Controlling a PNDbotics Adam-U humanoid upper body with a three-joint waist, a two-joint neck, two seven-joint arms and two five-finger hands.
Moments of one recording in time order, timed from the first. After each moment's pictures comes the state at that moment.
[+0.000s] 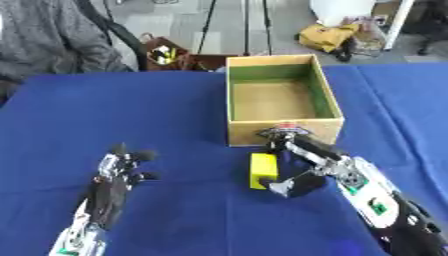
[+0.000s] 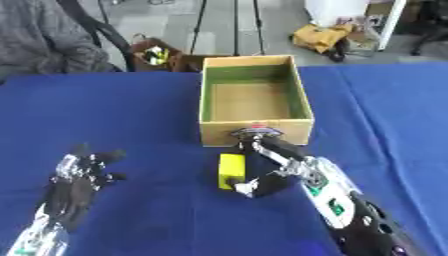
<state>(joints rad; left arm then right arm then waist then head) -0.23 0.13 -0.07 -1.55 0.23 -0.07 -0.23 -0.68 -0.28 0.35 -1.18 0.56 -0.32 0.30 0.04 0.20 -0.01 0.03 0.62</state>
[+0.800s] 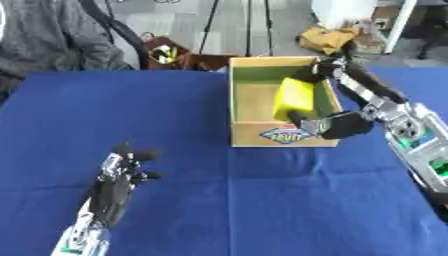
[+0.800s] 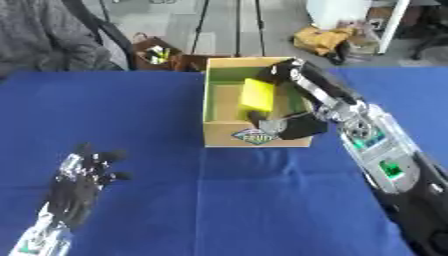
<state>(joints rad) -0.23 0.13 -0.07 -1.55 0.23 -0.07 -0.23 -0.78 -0.47 0.30 -1.45 0.41 -0.17 0.21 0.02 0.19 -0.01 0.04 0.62</state>
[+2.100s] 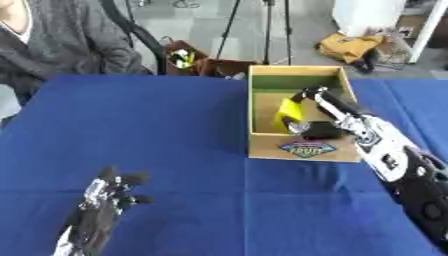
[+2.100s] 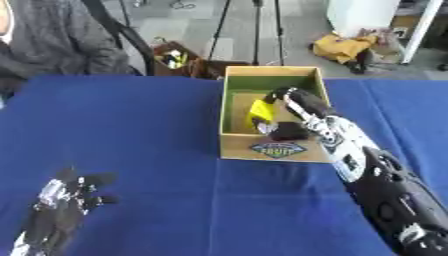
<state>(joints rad) -0.27 0.12 -0.13 -1.55 0.23 -0.05 -0.29 -0.89 -0.44 0.24 -0.94 0.71 -0.24 0.14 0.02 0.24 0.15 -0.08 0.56</state>
